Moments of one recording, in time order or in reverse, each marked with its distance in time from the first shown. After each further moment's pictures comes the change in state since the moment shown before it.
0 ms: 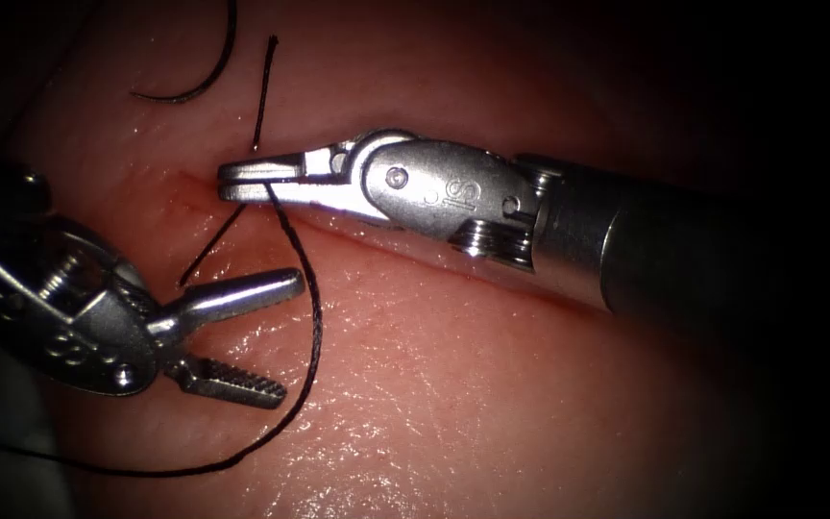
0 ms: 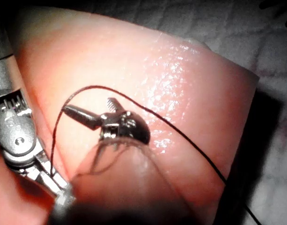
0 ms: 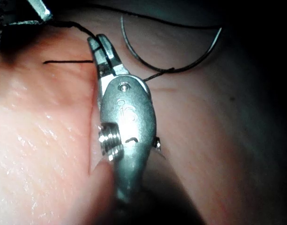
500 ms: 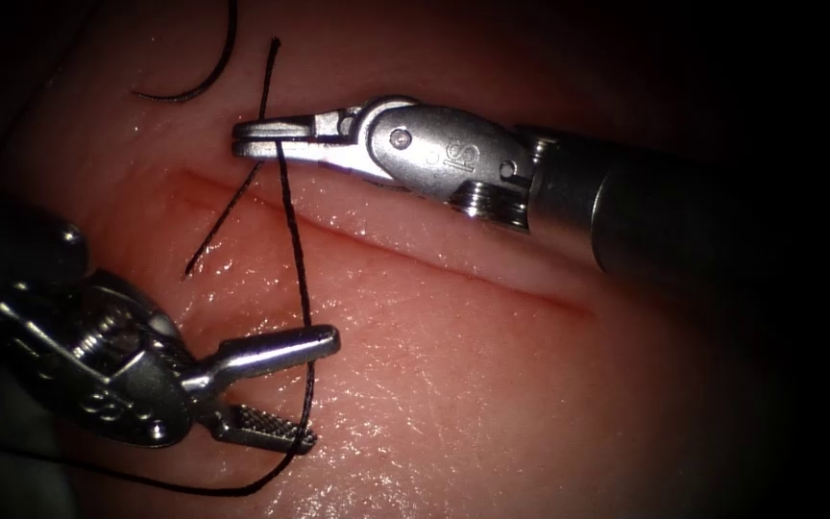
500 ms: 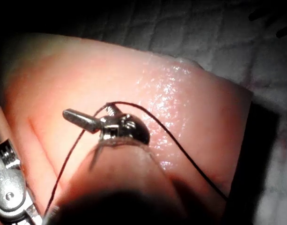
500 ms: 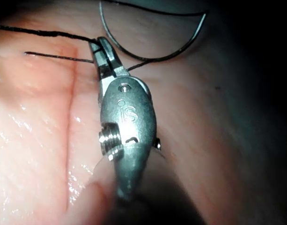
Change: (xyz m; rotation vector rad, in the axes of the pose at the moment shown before) right arm -0.003 0.003 0.000 -0.029 -0.038 0.003; left arm 0.003 0.001 0.001 0.047 0.008 0.104
